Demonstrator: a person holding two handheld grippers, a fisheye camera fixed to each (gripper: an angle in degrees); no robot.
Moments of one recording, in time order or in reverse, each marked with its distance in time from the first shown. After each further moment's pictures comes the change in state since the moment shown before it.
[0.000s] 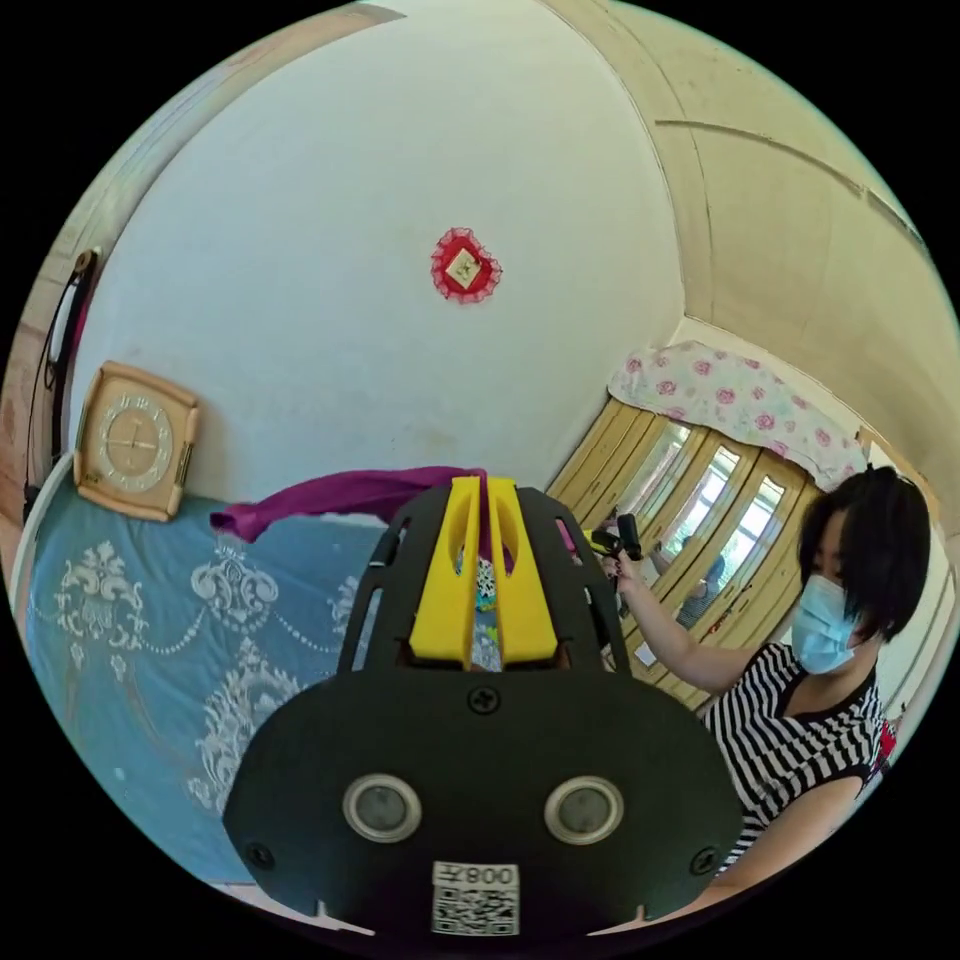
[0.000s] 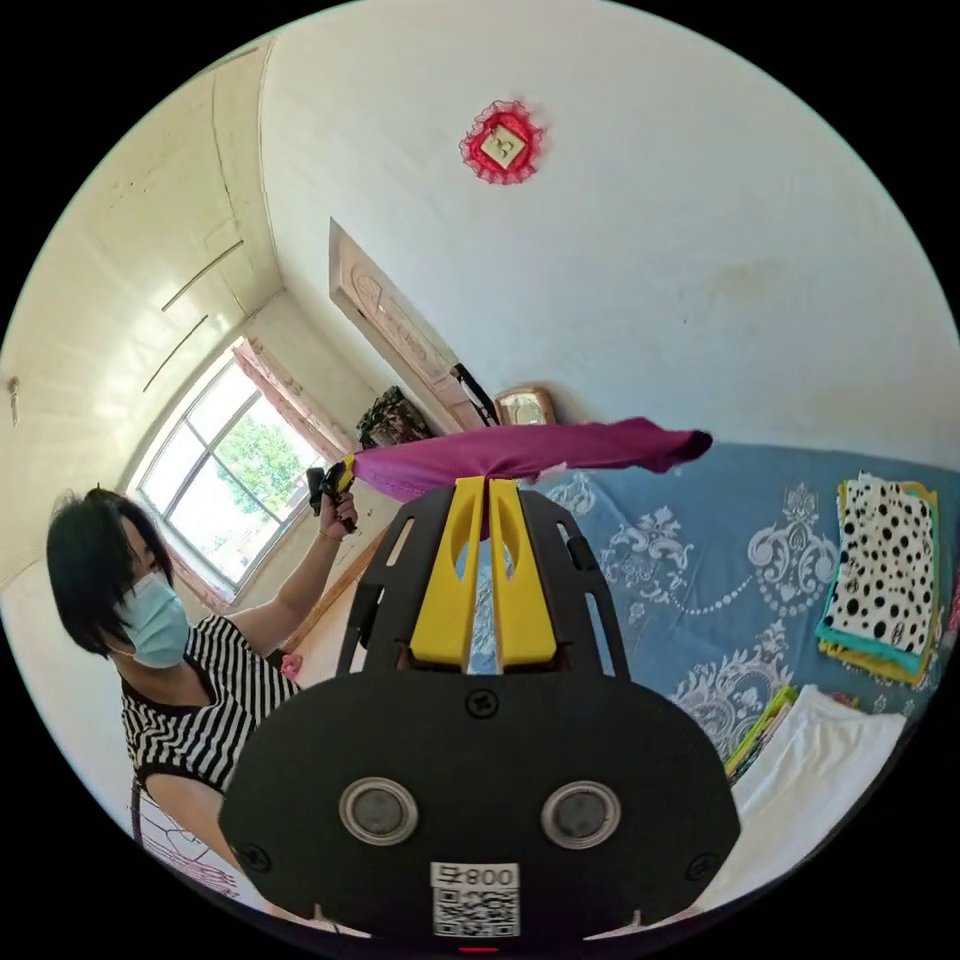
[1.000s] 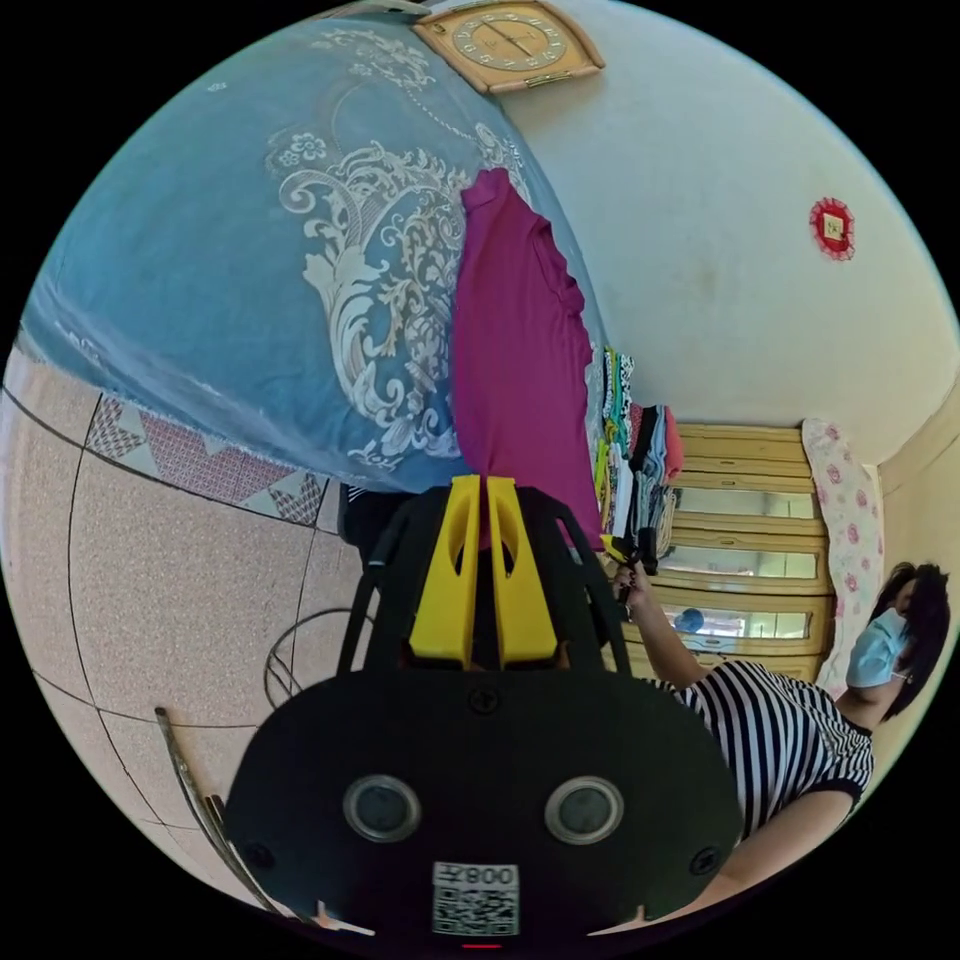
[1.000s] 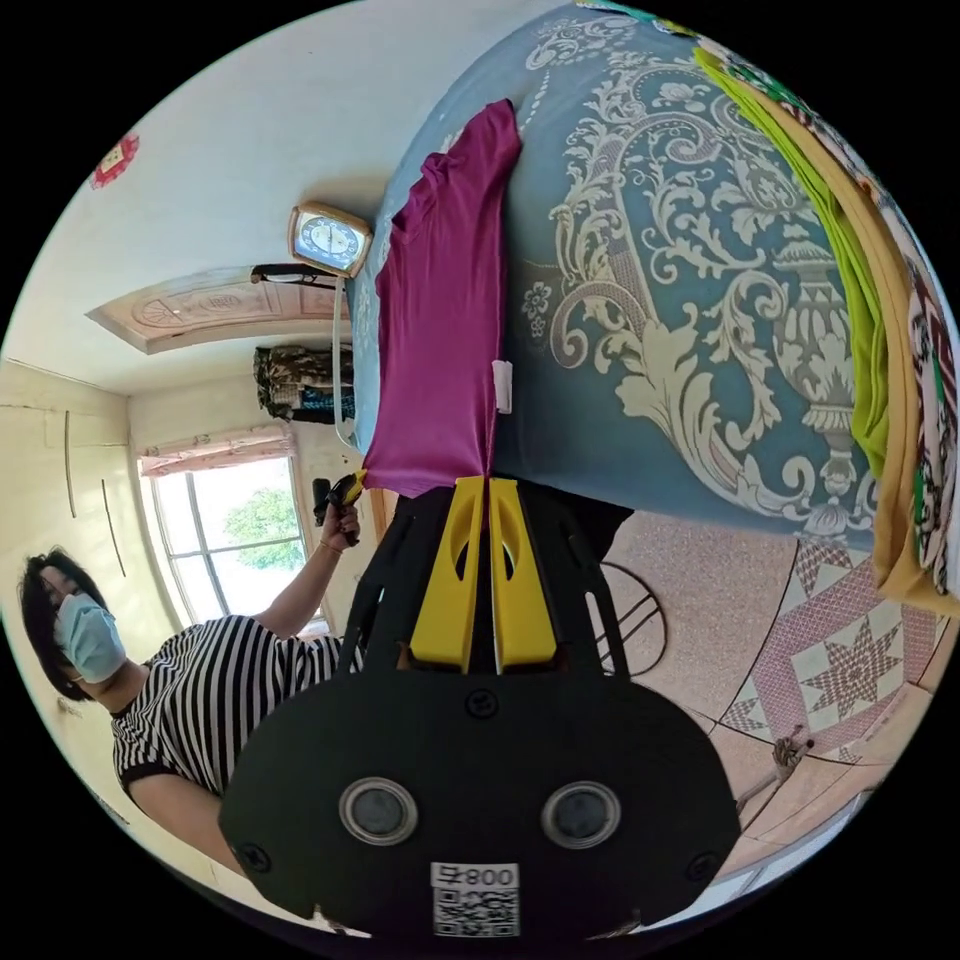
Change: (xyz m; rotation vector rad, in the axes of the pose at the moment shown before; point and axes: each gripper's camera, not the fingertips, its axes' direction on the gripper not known) left arm -0.158 0.319 0.022 -0.457 -0.194 -0.824; right arm 0.214 0.299 0.043 -0.406 -0.013 0.721
